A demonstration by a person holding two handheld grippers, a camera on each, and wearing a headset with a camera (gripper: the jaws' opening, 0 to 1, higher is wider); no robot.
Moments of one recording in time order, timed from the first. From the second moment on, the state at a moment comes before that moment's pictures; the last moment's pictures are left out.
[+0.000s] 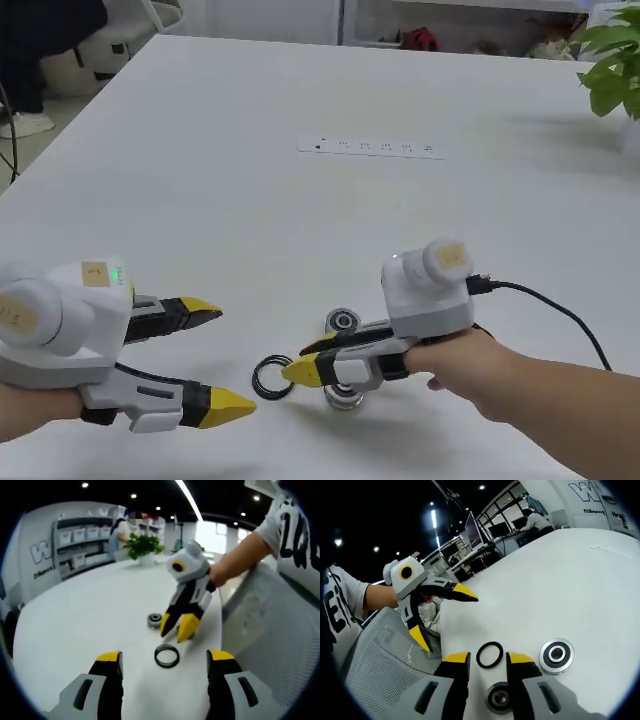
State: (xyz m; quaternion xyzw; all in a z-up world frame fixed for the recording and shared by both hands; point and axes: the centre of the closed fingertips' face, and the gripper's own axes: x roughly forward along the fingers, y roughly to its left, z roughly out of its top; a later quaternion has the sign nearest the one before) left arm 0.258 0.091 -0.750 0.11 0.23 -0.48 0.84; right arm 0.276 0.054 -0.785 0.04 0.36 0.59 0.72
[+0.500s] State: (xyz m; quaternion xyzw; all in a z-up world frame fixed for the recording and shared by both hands) left arm 0.268 0.091 -0.718 0.10 0.20 -0.47 0.85; right arm 0.296 0.027 -0.733 0.05 0.29 0.58 0.76
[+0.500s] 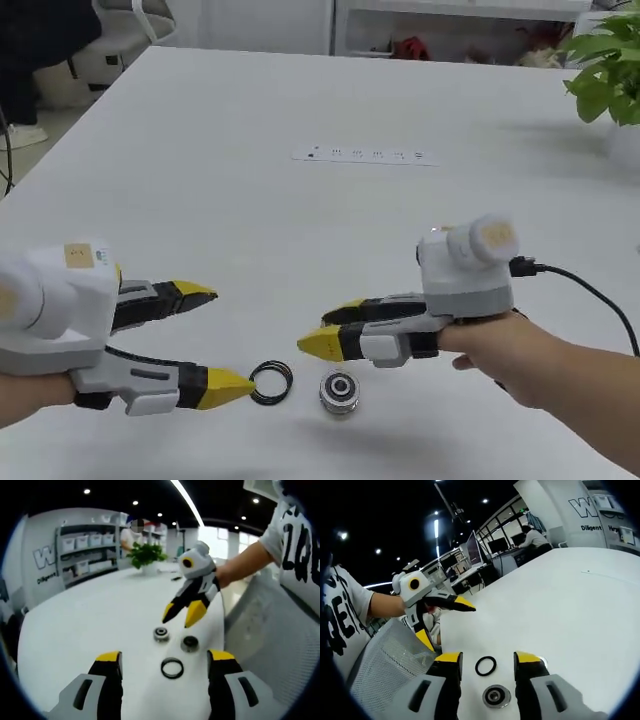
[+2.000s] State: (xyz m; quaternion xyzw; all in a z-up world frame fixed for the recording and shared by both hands) left arm 0.240 0.110 -0.688 0.12 0.18 -0.43 0.88; right arm 0.268 -0.083 -0.701 -0.06 0.21 0.50 0.84
